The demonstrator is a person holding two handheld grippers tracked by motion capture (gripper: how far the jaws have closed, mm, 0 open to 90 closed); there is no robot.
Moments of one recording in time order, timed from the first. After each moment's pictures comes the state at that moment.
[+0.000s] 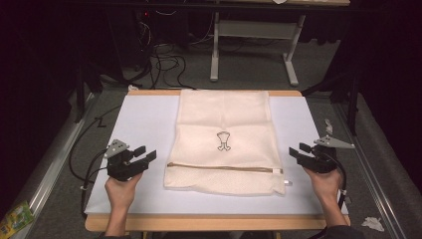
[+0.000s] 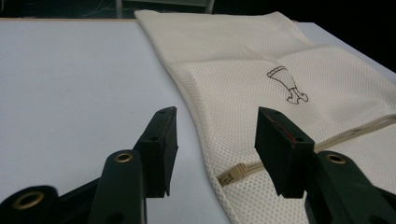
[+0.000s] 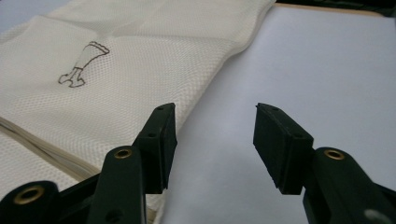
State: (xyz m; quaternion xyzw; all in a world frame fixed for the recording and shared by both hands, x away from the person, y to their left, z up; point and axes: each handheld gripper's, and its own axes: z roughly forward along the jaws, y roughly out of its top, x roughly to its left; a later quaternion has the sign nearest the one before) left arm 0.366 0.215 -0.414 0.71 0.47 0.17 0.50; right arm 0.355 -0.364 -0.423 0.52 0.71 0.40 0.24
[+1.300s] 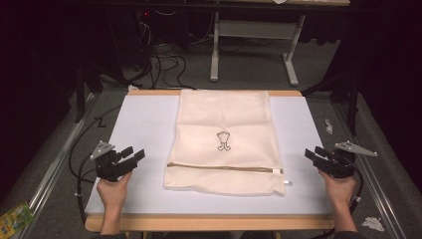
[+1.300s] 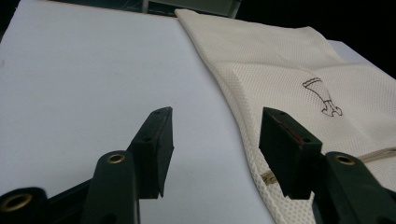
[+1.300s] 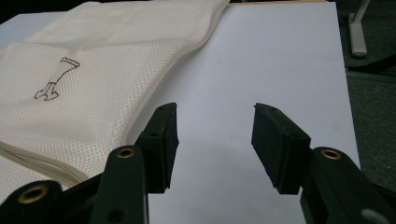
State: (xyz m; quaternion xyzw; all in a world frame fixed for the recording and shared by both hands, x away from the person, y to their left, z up) left arm 0.374 0.245 -0.434 0.68 0.51 0.17 0.50; right arm 0.338 -0.408 -0.430 0.57 0.66 0.42 0.24
